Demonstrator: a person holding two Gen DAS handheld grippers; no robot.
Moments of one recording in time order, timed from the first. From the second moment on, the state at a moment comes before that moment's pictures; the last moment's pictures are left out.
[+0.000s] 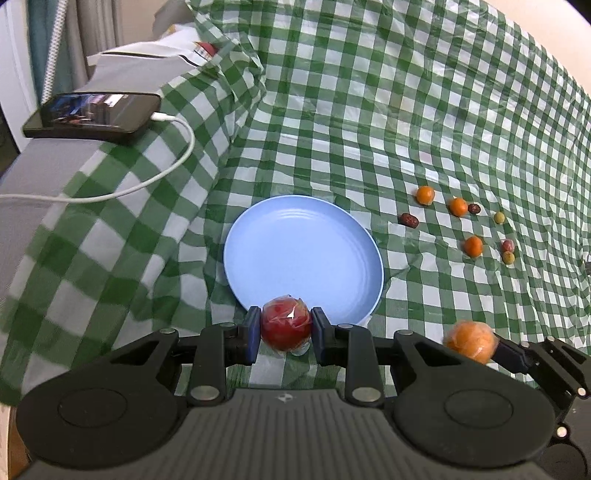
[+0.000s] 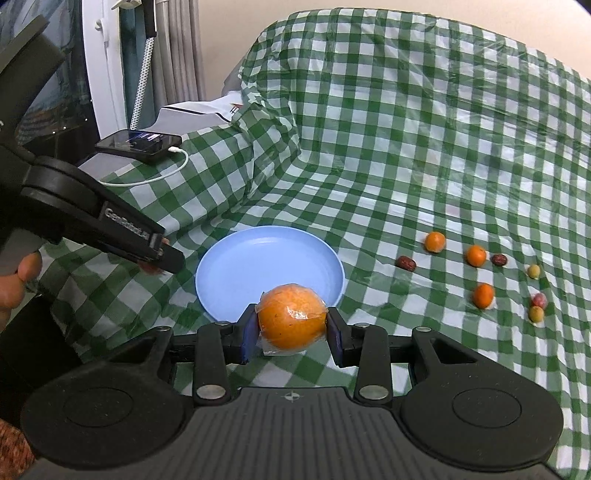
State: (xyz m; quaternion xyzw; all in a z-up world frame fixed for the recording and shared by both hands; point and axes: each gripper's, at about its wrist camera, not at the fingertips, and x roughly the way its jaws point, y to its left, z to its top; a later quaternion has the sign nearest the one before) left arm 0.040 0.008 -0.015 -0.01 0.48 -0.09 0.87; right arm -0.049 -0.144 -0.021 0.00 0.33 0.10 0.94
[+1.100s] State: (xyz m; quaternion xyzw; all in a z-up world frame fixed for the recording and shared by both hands) left arm 0.147 -0.023 -0.102 0.06 0.51 -0.10 0.85; right arm 0.082 -0.128 -0.104 -0.04 0.41 0.13 0.90
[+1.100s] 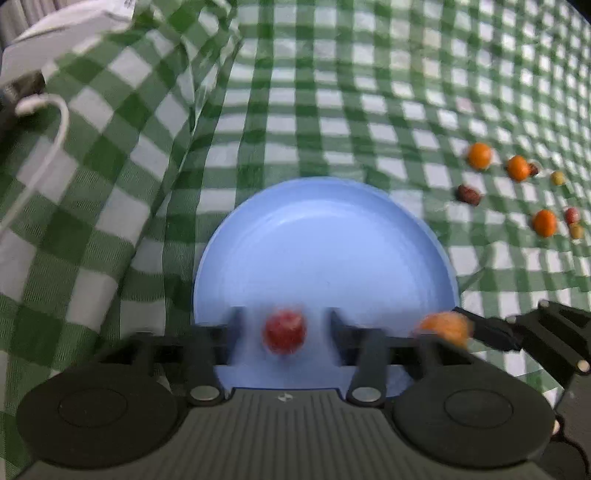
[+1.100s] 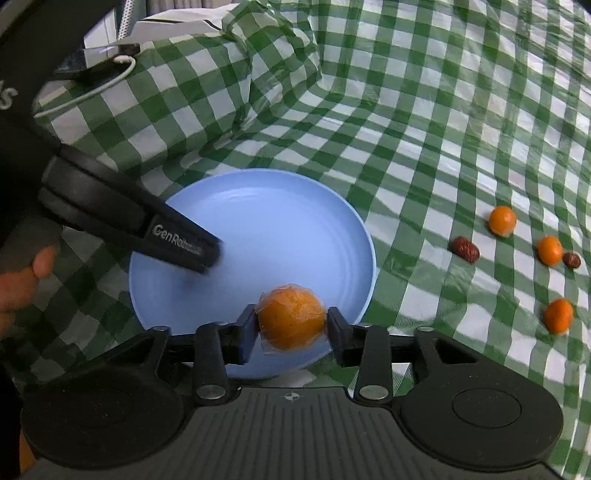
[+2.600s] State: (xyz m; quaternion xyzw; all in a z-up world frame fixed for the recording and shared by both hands) left arm -0.044 0.021 0.014 0.03 0.39 -0.05 0.92; right arm -0.105 -0.130 0.008 -0.01 0.31 0.09 0.95
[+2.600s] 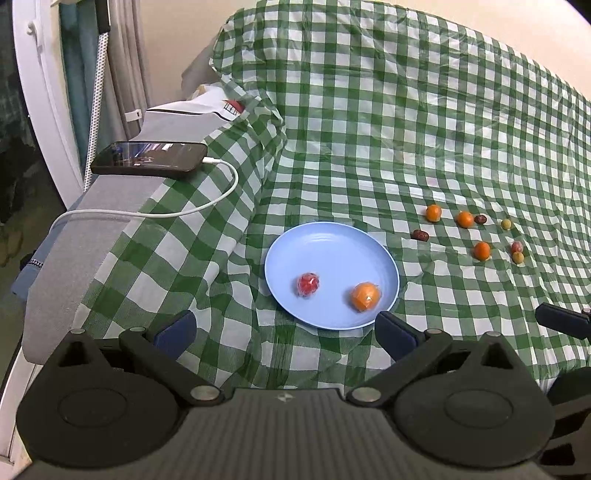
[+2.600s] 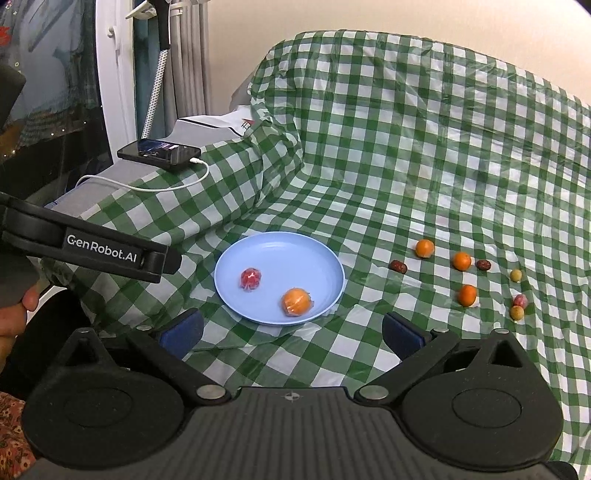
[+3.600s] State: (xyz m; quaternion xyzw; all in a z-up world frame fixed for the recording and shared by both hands) left arm -0.034 0.018 0.007 0.04 0.41 -0.05 0.91; right arm -0.093 -0.132 -0.002 0.00 0.33 0.10 0.94
